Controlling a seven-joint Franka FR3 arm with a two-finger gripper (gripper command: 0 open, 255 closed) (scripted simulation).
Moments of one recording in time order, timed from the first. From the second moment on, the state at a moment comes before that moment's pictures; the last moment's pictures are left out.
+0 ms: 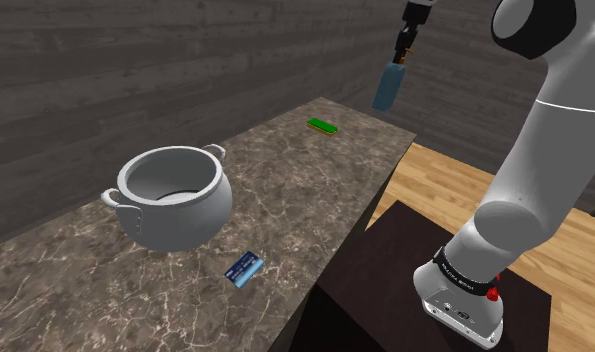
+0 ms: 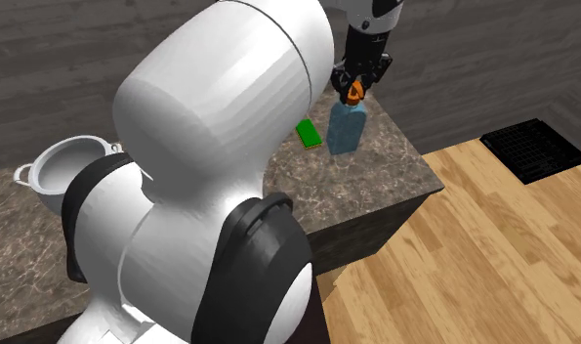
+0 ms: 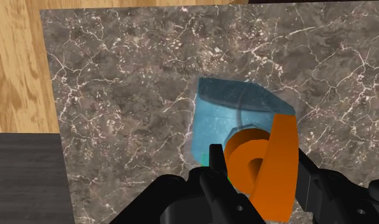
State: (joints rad) arm -0.19 0.22 -0.54 -1.38 0.12 1.59 -0.87
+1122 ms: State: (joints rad) arm -0.29 0.39 -0.54 -0.91 0.21 1.27 -0.89
